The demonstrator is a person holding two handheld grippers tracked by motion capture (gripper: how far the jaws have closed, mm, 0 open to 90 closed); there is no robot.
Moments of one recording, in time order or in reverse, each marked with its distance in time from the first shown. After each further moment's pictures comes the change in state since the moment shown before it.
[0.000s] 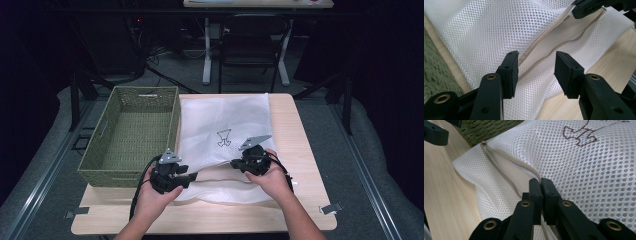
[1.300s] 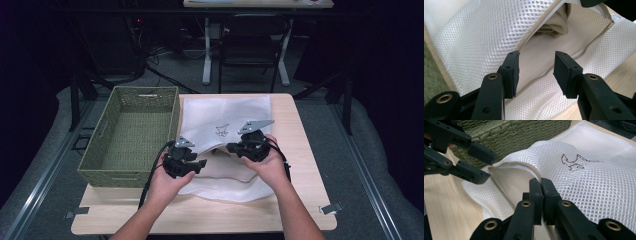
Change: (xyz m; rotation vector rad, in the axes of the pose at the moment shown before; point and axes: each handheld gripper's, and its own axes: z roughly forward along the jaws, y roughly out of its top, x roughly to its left) left arm -0.006 0.044 0.016 0.013 0.057 -0.004; right arm 0.000 0.045 -0.024 -0.125 -0.020 -0.010
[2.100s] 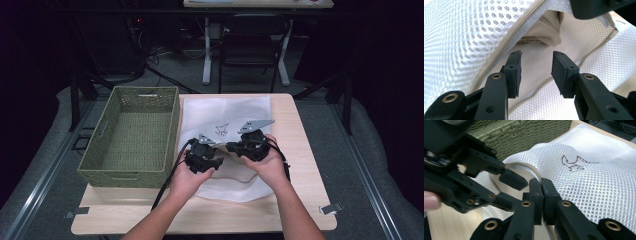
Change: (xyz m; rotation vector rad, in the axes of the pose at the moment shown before) left arm -0.025 0.019 0.049 0.026 -0.032 0.004; right arm 0.000 0.001 0.001 -0.017 0.002 0.001
